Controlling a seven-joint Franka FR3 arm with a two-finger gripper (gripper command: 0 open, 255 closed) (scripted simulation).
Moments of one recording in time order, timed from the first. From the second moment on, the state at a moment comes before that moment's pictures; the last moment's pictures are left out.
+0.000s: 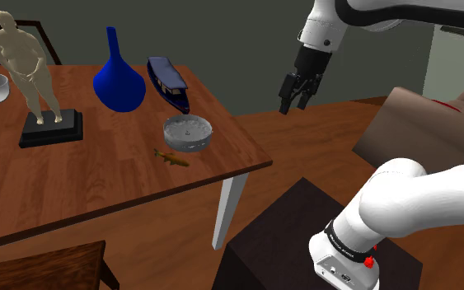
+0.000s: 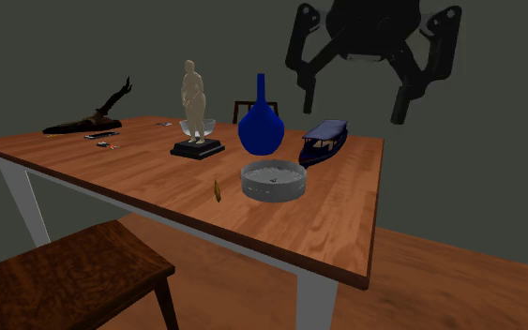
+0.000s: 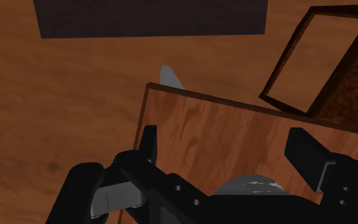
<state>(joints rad) 0.00 -0.76 0.03 -2.41 0.10 1.60 0.05</state>
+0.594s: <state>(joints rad) 0.05 -0.56 0.09 -2.38 0.15 1.79 0.03</state>
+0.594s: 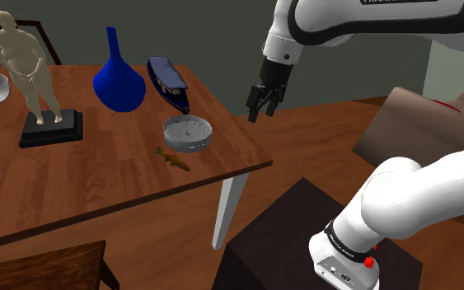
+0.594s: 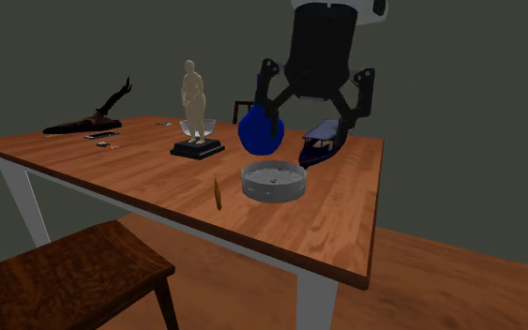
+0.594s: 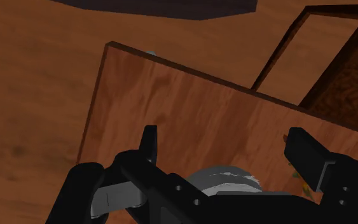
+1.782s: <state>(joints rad) 0.18 0.05 0.24 -2.07 0.15 2.12 0.02</state>
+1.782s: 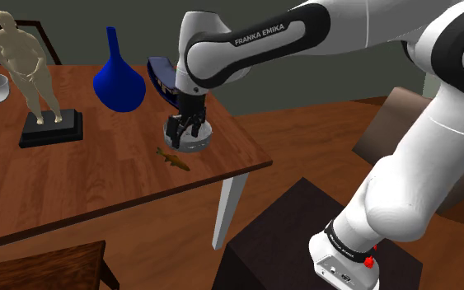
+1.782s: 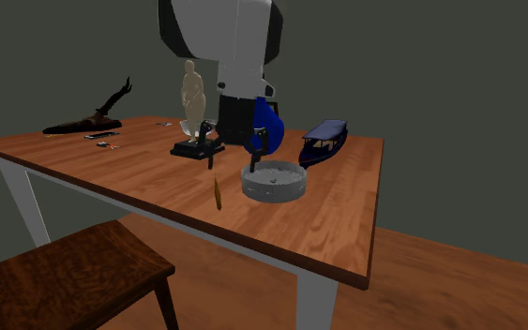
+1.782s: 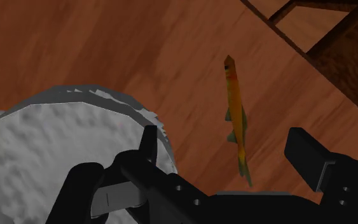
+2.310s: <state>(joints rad) 0.22 0.25 0.27 -1.92 0.10 2.18 0.02</state>
